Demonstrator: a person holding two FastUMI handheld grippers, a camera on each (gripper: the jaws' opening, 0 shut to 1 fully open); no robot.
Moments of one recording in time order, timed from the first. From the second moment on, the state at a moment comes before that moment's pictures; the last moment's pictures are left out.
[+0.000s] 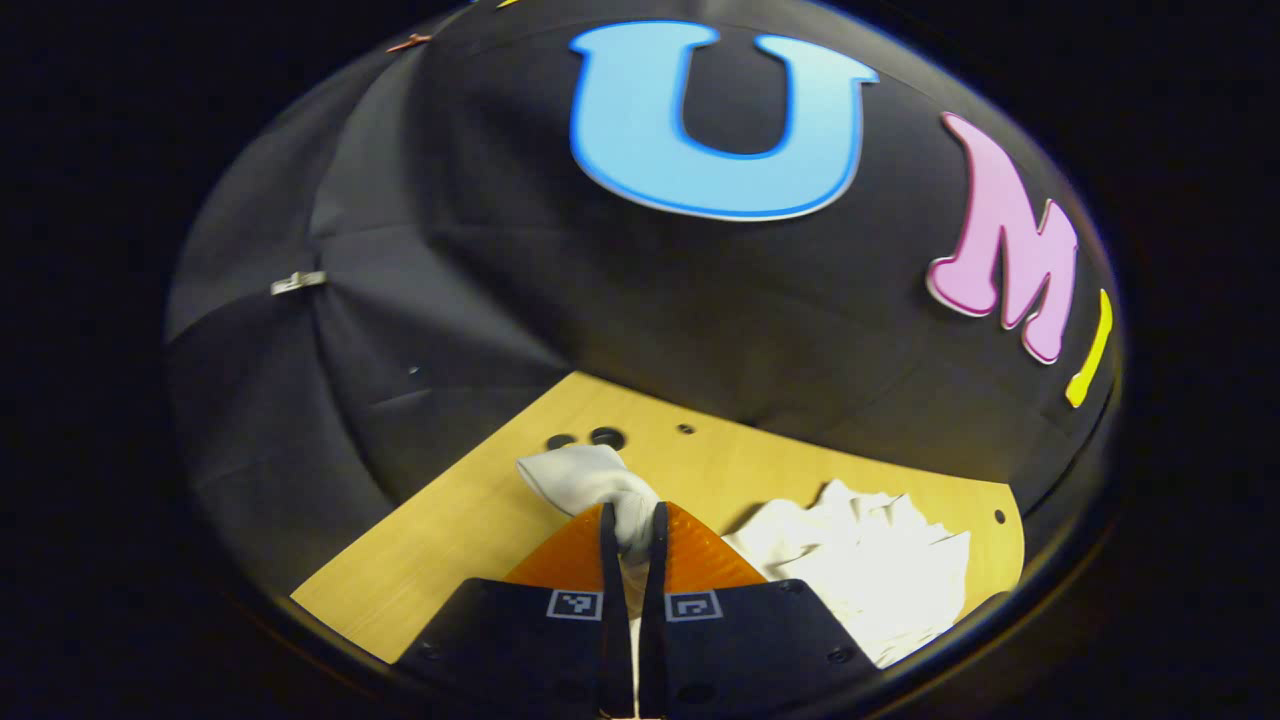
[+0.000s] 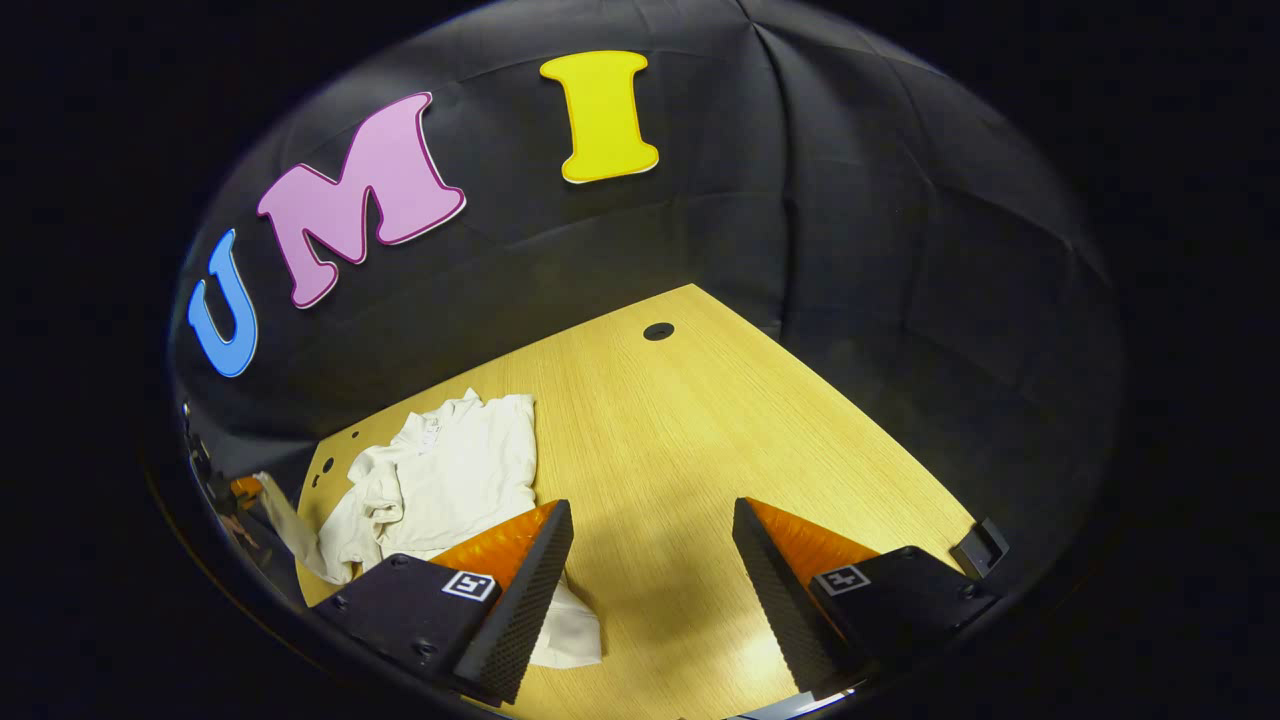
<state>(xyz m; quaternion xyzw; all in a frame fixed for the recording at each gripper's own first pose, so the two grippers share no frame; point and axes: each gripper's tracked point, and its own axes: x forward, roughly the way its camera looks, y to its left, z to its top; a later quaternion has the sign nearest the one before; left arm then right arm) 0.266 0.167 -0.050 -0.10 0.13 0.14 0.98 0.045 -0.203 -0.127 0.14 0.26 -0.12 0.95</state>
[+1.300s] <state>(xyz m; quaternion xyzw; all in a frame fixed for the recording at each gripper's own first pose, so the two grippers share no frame) 0.322 -0.262 -0.064 0.04 0.15 -0.22 0.96 0.057 -0.174 -0.137 0.10 0.28 -0.07 0.95</state>
